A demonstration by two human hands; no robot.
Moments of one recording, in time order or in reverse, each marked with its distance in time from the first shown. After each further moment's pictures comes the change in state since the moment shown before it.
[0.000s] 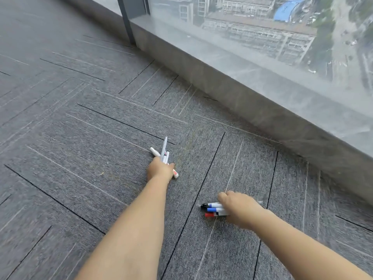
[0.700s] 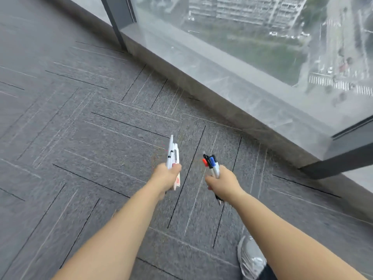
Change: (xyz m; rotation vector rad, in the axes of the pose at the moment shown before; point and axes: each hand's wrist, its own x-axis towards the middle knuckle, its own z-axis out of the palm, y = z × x) left_hand -0.238 0.066 -0.159 -0.114 -0.409 0.011; right_hand -0.195 -0.074 -0.147 1.172 0.228 0.451
